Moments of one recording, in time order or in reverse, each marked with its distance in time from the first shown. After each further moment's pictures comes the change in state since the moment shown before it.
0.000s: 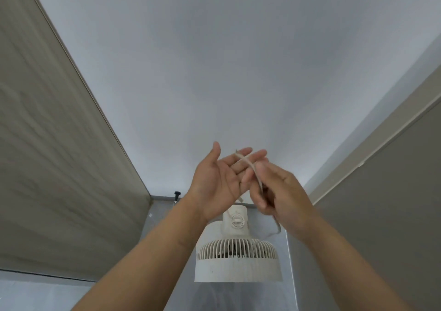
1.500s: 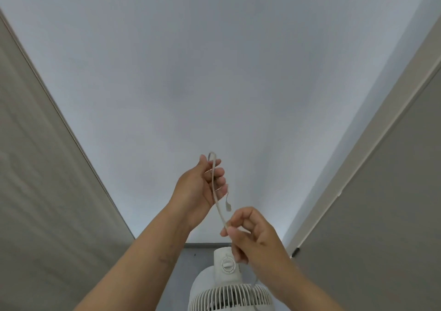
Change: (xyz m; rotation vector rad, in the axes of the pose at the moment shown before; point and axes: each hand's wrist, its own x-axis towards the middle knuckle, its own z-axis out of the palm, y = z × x) left_hand -0.001 0.044 0.058 0.351 0.172 0.228; right_hand -0.021 -0.008 0.014 -0.058 0.164 0.078
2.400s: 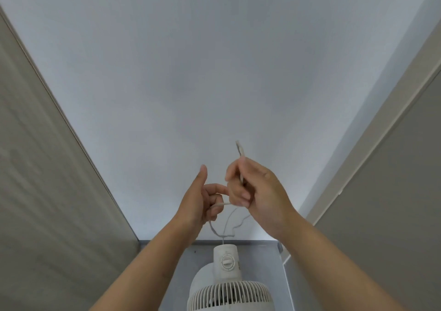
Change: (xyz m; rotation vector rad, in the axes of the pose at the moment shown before) left_hand 0.002 -0.028 -0.019 0.425 -0.033 -0.039; right_hand 0.047 -0.059 -0.005 0.227 -0.198 -0.231
